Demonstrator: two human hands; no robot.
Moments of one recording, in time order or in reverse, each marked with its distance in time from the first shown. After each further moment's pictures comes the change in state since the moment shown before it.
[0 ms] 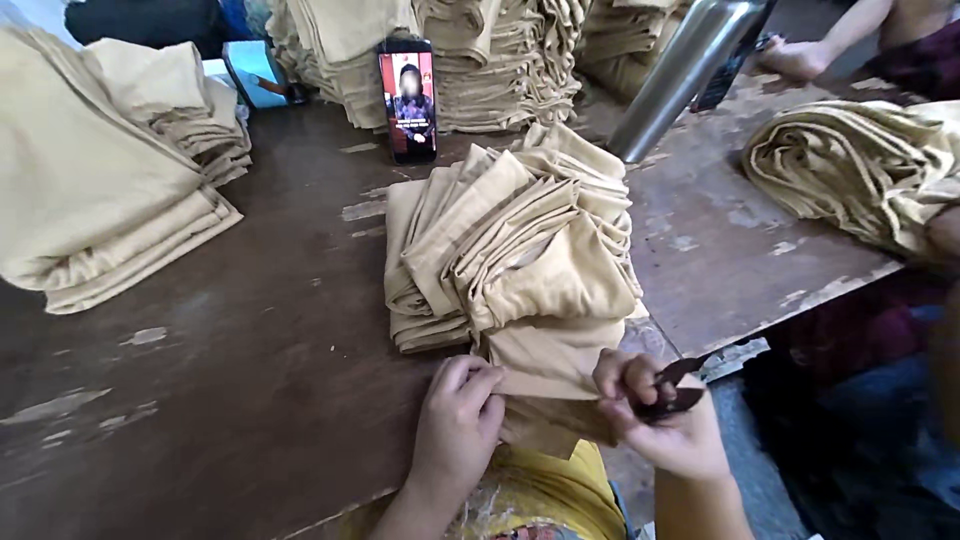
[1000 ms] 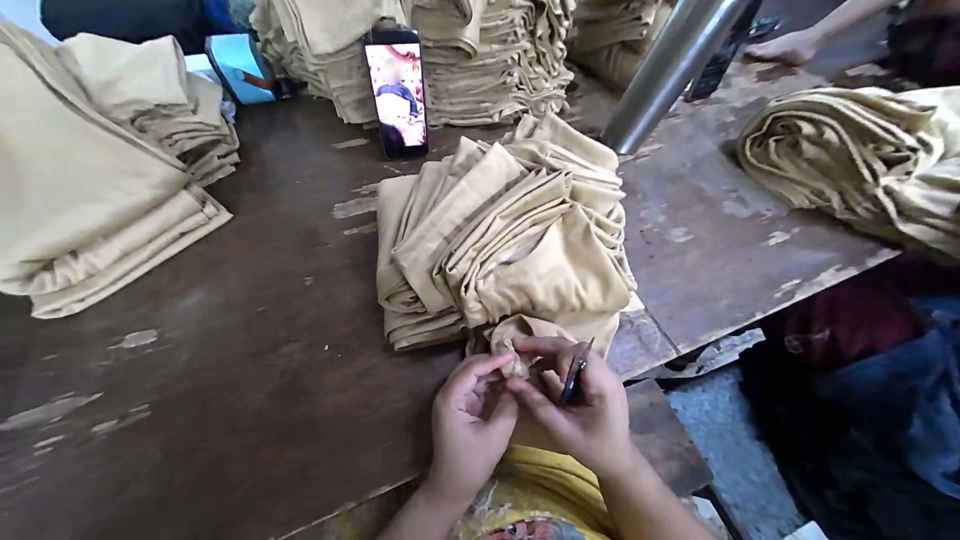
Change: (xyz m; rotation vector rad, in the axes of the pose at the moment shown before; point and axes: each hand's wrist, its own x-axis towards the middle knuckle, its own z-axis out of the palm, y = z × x) left_hand -0.007 0.010 0.023 -0.932 0.088 -0.230; right_hand 0.005 0.012 0.063 -0.239 0.156 0.011
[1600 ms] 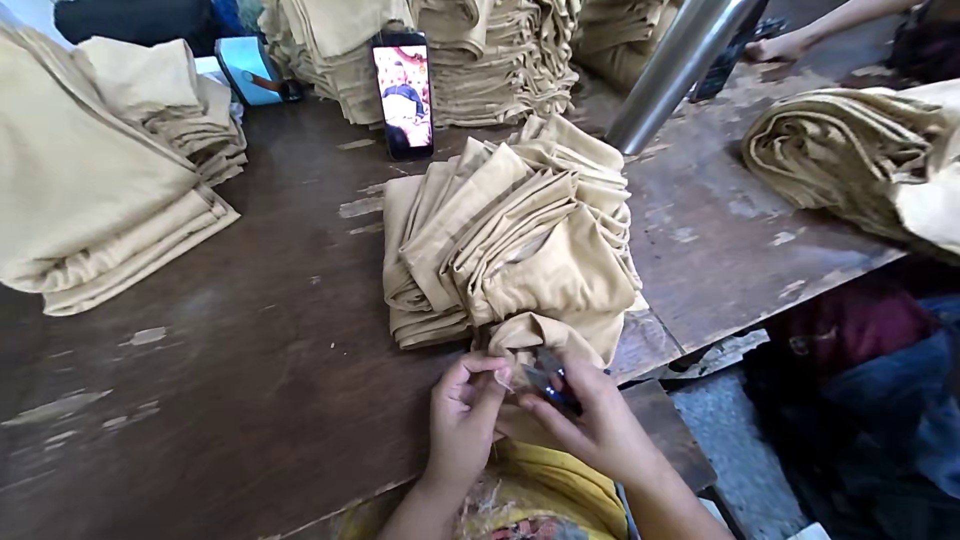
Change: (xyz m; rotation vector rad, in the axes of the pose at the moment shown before) left_hand 0.003 0.005 -0.006 -0.113 0.055 -0.104; right_hand -0.009 -0.005 -0.020 -0.208 -0.237 0.116
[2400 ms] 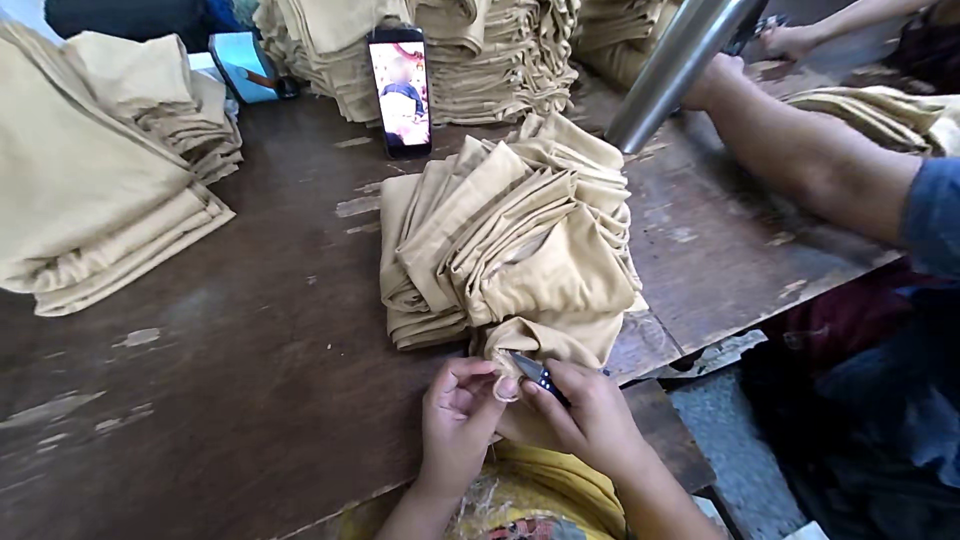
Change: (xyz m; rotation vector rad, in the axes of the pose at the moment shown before) left_hand -0.002 -0.004 -0.005 -0.111 -0.021 0.061; right_hand 0.002 0.002 0.004 -0.267 -0.006 0.027
